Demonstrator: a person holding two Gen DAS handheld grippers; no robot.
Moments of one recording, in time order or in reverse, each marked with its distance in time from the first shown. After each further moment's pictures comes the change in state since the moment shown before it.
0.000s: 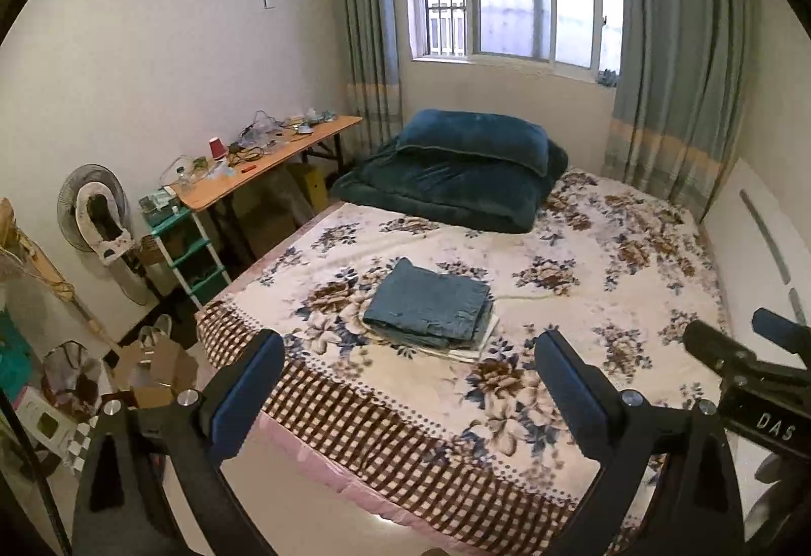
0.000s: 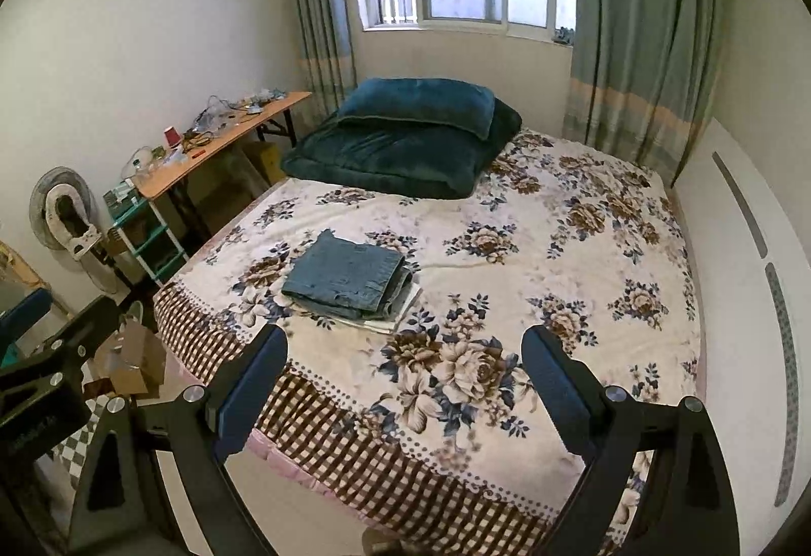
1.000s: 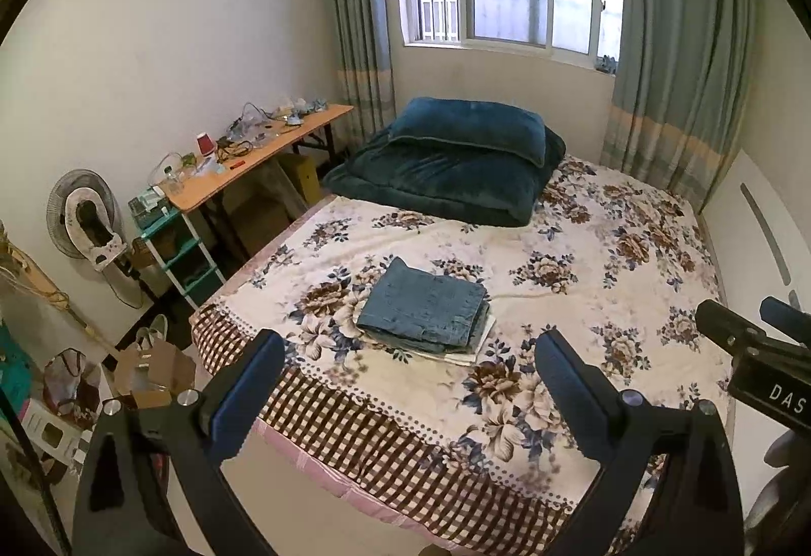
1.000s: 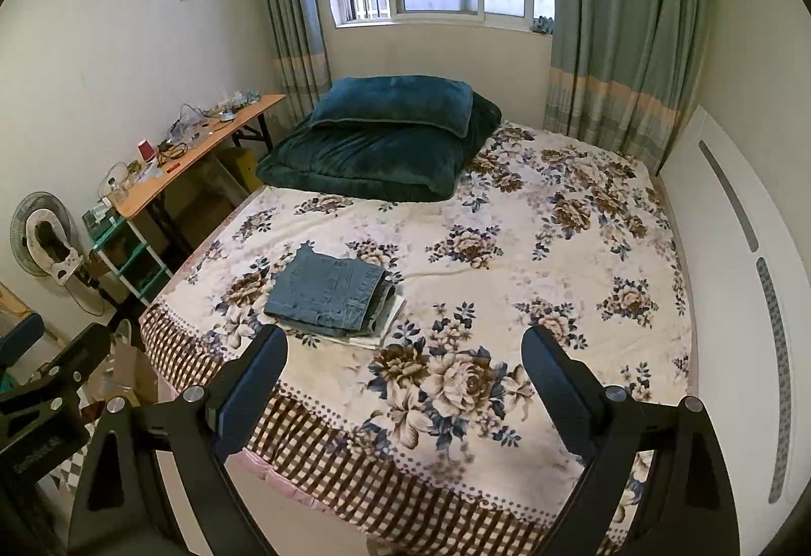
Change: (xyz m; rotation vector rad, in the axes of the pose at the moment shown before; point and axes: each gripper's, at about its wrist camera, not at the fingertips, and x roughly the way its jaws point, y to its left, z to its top) left arm 0.027 -0.007 0.045 0.013 0.043 -0.012; right arm 0.043 -0.020 0.070 0.045 0.034 -0.039
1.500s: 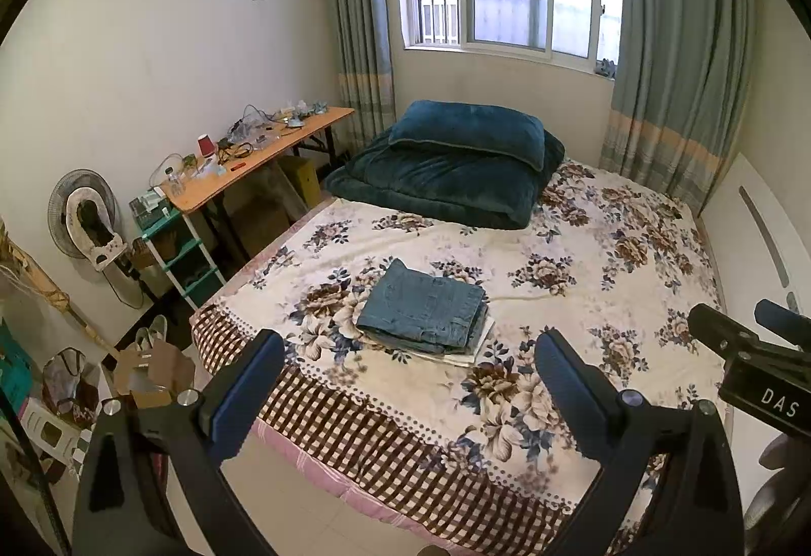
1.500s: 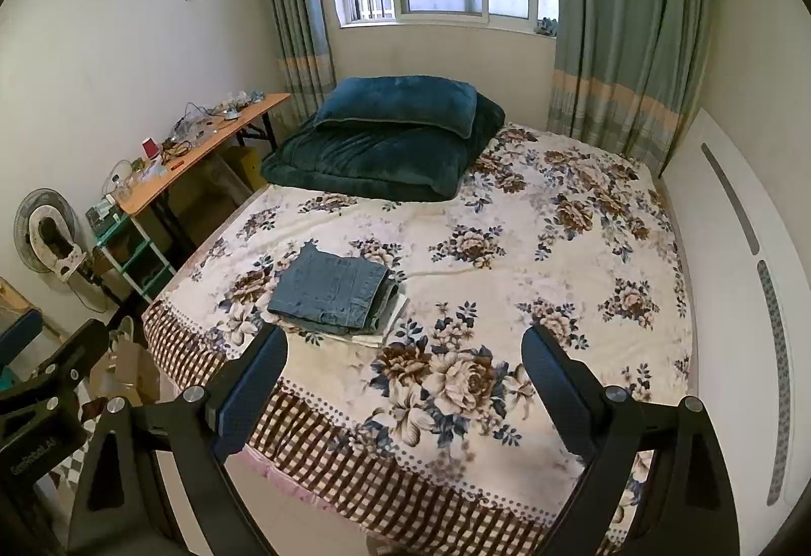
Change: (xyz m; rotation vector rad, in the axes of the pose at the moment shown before) left arm -0.010 0.000 -0.002 -0.009 -0.001 -0.001; right arm -0.007 0.011 0.004 0.004 -0.001 -0.004
